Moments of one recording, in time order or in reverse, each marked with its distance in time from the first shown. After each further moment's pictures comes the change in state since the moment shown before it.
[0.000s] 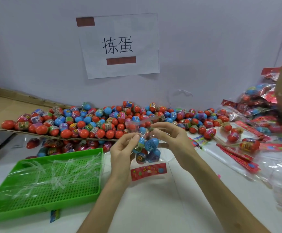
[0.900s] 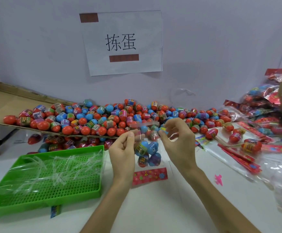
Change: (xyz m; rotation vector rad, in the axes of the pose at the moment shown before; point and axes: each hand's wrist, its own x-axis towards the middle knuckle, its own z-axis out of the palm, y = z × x) left_hand -0.006 -0.001 0.010 0.145 0.233 0.174; right_hand -0.007 0.014 0.010 -0.516 0.385 -0.451
